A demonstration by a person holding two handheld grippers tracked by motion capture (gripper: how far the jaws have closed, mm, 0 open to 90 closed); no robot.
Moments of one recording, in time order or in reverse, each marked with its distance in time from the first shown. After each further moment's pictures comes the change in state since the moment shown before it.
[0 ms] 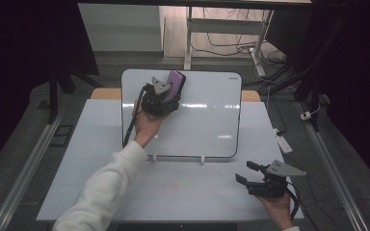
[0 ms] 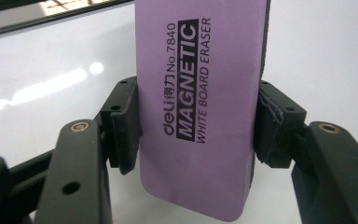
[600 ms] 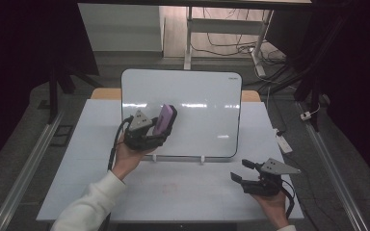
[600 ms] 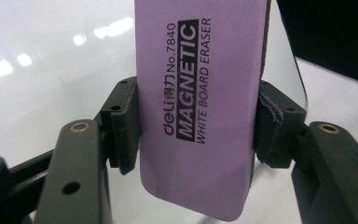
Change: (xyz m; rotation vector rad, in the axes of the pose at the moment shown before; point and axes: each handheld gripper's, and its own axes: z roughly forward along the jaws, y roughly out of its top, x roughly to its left) left arm -0.007 -0.078 -0.062 0.043 -0.260 0.019; right arm 0.008 0.007 0.011 0.000 0.010 -0.022
